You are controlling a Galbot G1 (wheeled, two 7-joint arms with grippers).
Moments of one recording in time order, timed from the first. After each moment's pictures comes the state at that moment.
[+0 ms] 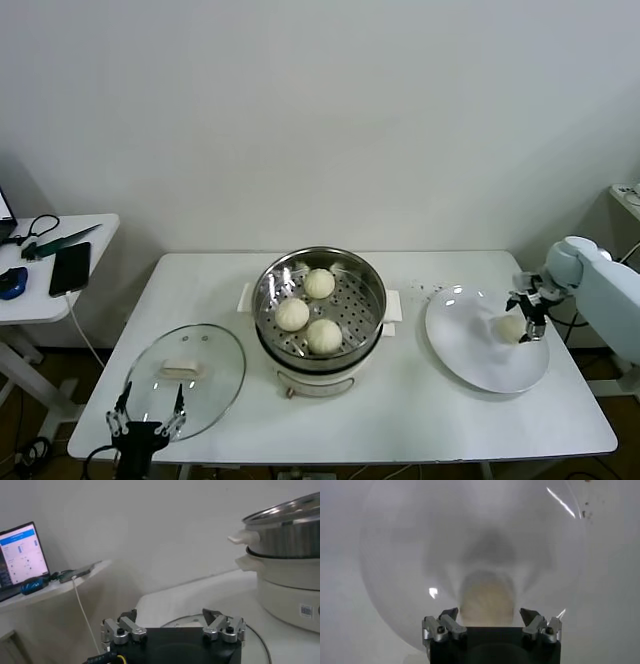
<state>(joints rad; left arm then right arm) 1.80 -1.51 -0.74 -2.01 0.12 -0.08 -0.03 -0.03 0.77 -0.67 0.72 -0.29 0.11 -1.15</state>
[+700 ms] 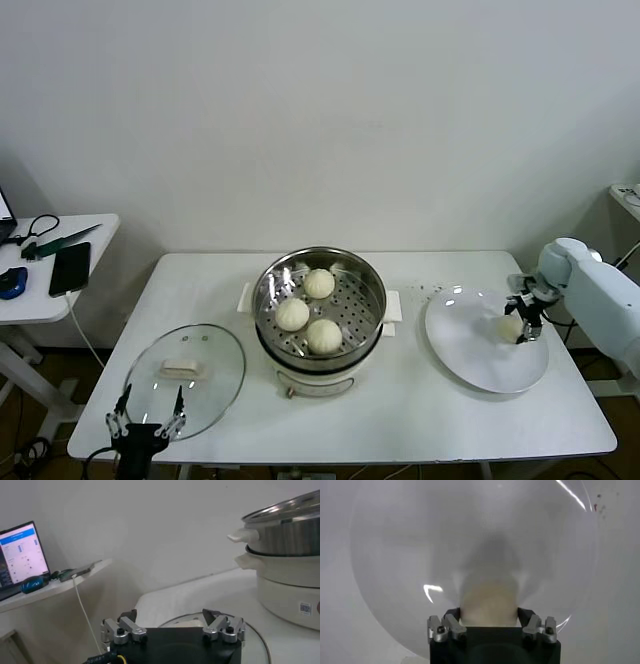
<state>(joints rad) 1.80 -1.51 -0.74 -2.01 0.13 -0.09 -0.03 -0.03 0.84 -0.62 0.61 -0.35 0.14 -1.17</state>
